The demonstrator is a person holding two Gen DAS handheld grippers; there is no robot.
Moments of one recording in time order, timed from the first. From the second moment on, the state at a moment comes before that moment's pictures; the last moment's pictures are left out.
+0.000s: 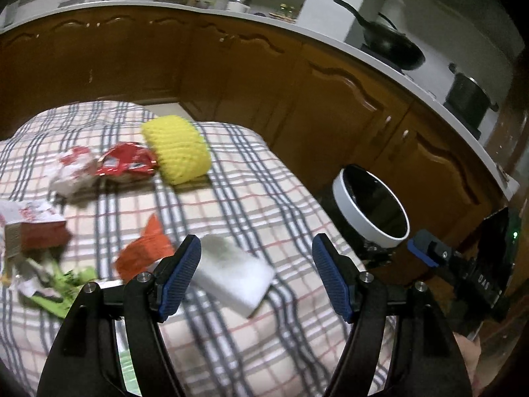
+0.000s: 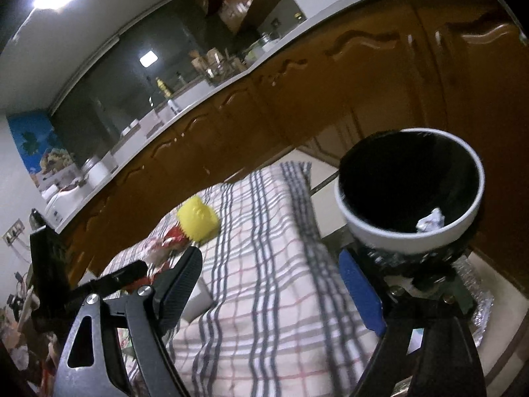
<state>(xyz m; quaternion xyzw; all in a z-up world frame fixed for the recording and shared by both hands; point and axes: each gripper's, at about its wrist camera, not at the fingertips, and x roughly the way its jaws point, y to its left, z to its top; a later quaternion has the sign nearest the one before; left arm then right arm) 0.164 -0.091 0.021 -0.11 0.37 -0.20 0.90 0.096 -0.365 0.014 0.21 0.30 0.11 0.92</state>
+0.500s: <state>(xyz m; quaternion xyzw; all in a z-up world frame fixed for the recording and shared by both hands) 0.163 -0.038 0.016 -0.10 0.38 -0.15 0.91 0.104 -0.290 0.003 0.15 0.34 0.20 0.90</state>
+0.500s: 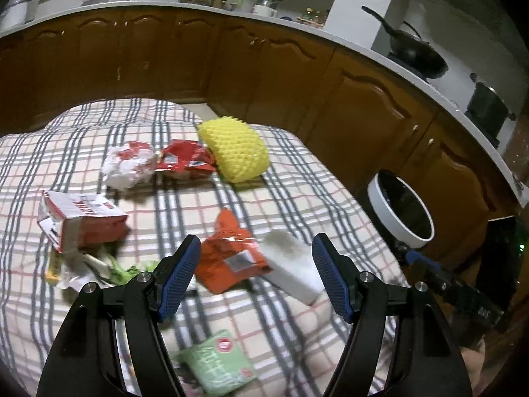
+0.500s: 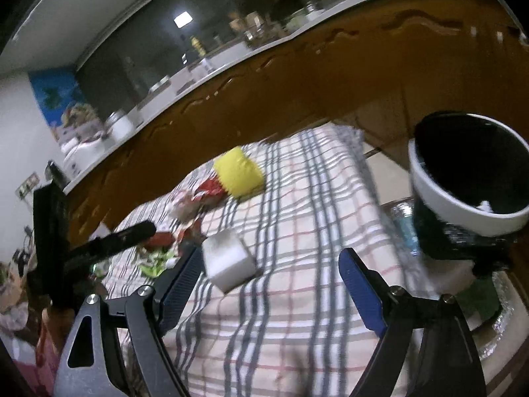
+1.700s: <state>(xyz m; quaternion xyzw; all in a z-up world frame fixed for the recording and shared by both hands) 0.216 -0.057 -0.026 -0.02 0.45 -0.17 0.87 0.130 -0.242 -0.024 0.04 0.42 0.26 0.87</state>
